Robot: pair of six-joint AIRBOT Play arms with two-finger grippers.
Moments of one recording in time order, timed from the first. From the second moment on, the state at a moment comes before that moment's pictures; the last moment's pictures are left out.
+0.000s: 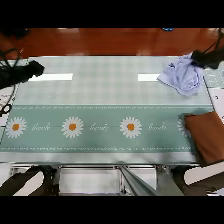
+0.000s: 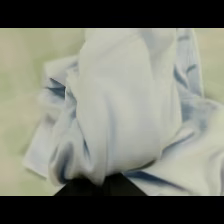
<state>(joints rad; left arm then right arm) 0.12 -1.03 0.99 1.23 -0.61 -1.55 -0.29 -1.72 1.80 -1.34 1.09 1.57</state>
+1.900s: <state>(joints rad) 0.15 -0.73 0.85 1.05 -1.08 -1.51 0.76 -1.60 1.56 -1.07 0.98 1.65</state>
